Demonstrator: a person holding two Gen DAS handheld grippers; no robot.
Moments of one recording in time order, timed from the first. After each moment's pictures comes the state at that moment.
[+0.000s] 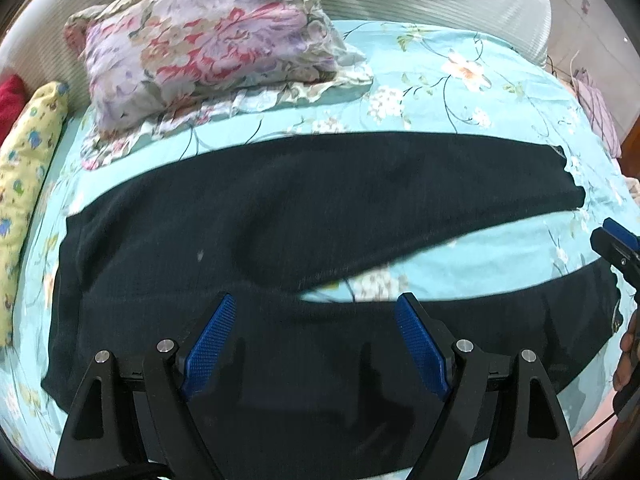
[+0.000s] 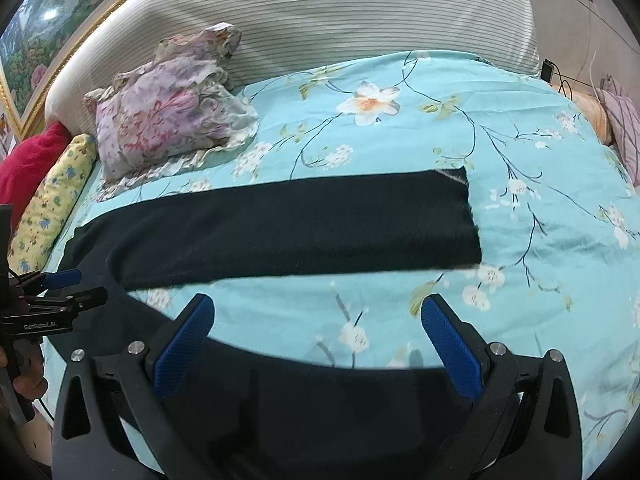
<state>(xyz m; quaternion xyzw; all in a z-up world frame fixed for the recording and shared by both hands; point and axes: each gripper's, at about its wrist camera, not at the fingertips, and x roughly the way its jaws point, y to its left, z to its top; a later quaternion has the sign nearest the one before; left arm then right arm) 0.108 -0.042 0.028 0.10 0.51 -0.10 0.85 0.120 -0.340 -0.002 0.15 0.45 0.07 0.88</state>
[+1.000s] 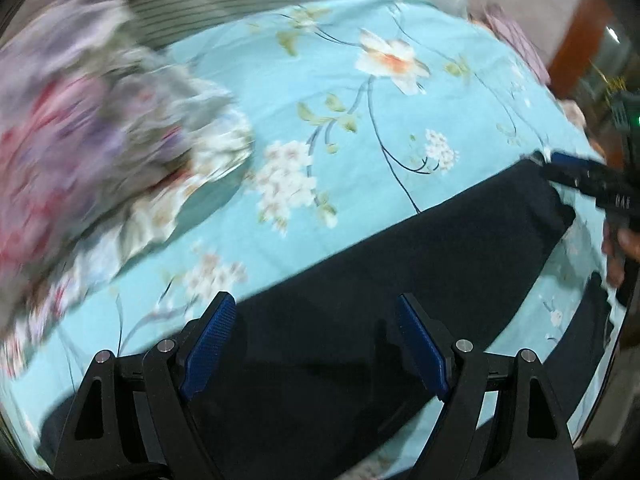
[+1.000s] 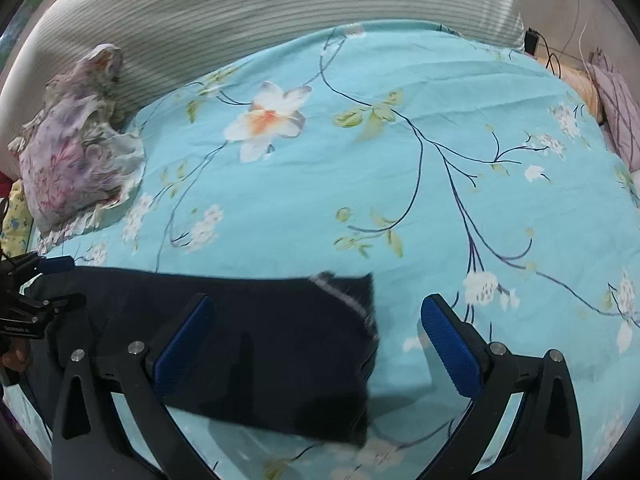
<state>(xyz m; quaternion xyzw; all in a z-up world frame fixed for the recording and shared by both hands) 0.277 -0.150 -0.003 0.19 0.53 -0.30 0.77 0.249 -0.439 -0.052 0.17 0.50 0.02 0.85</state>
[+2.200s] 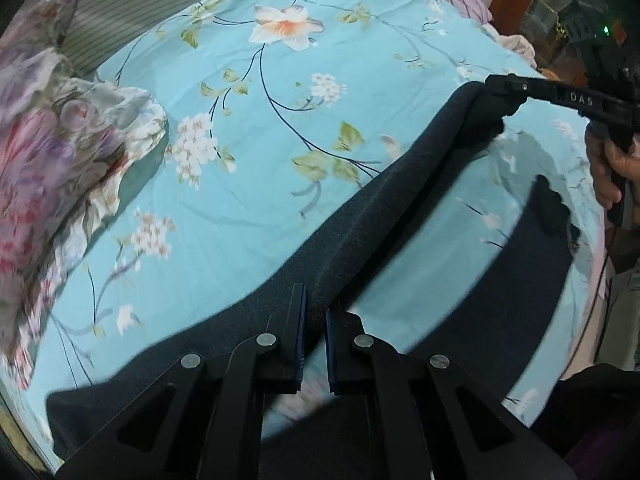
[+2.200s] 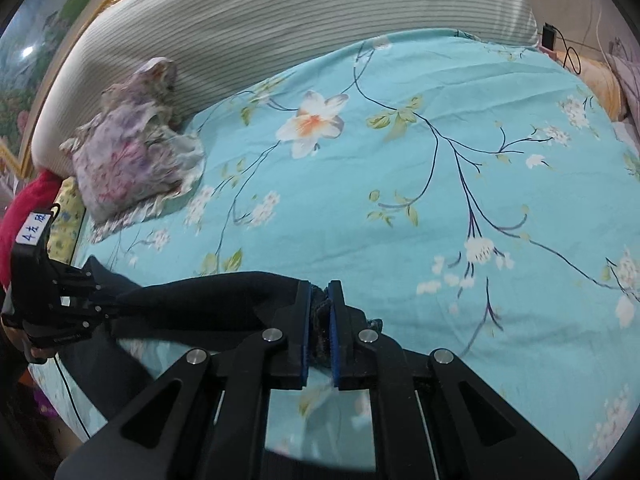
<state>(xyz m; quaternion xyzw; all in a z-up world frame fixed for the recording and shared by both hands) 0.189 -0.144 0.022 0.24 0.54 -0.37 0.72 0.194 -0.444 -0.014 0.21 0.48 0.10 0.85</state>
